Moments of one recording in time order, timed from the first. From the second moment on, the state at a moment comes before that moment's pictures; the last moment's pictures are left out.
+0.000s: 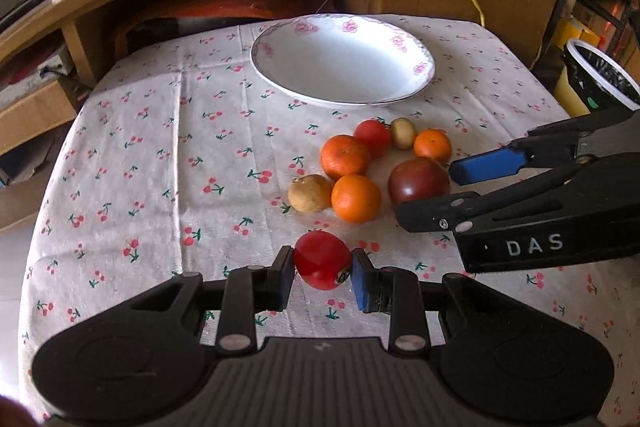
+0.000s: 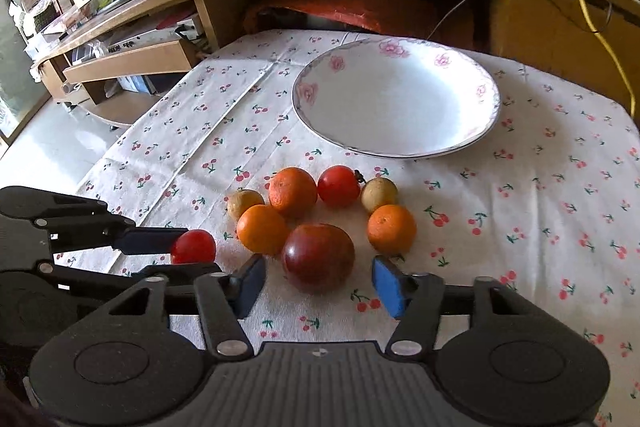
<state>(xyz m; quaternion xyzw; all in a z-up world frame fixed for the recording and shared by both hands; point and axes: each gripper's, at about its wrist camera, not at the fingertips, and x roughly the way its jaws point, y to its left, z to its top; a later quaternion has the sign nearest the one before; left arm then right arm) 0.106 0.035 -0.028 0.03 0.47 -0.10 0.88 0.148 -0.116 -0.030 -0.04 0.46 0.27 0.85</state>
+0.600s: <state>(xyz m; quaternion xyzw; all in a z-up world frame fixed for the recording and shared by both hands) 0.112 0.027 -0.020 0.04 0.45 -0.10 0.88 0.140 -0.123 -0.019 -0.03 0.46 0.26 0.85</state>
